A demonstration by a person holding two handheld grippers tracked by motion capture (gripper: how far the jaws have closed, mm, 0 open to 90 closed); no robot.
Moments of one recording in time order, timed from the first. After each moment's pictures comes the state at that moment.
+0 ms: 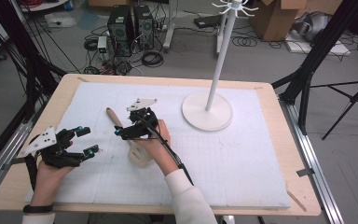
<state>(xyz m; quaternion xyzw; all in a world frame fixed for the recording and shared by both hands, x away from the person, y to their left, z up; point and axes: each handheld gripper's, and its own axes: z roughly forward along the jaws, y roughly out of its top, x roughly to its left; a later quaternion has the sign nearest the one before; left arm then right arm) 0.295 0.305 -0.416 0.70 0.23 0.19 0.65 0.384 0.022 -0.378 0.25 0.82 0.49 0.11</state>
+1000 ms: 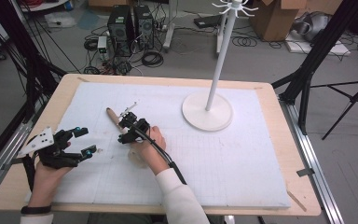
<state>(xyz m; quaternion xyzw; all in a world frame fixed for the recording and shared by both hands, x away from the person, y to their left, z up) 0.295 0.311 -0.419 0.70 0.24 0.19 0.64 0.399 0.056 -0.417 0.28 0.90 0.33 0.09</state>
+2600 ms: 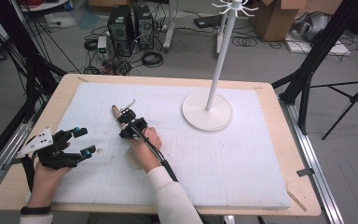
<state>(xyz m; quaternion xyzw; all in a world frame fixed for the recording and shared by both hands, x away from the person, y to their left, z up) 0.294 0.313 -0.420 0.70 0.24 0.19 0.65 0.414 0.069 -0.427 0.36 0.88 0.30 0.09</state>
